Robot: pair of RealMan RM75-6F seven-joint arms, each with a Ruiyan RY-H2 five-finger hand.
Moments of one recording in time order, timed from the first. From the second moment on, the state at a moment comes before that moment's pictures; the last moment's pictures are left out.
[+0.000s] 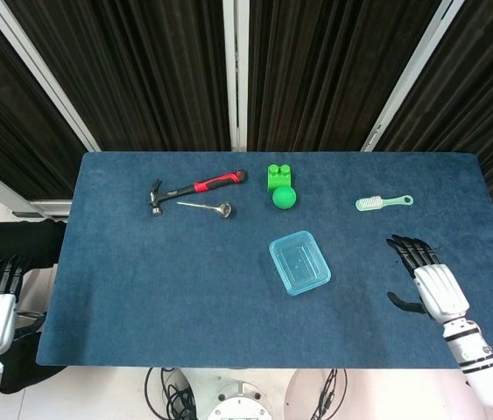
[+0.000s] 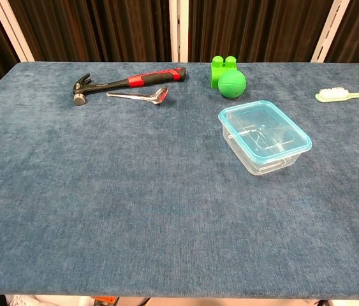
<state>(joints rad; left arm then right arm) -0.05 -1.22 -0.05 -1.59 1.44 1.51 0.20 0.27 -1.15 0.05 -1.57 -1.57 1.24 0.24</state>
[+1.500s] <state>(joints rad) -0.06 -1.22 -0.05 -1.61 1.42 1.49 0.23 0.86 -1.47 -0.02 -1.25 -1.74 0.78 1.01</state>
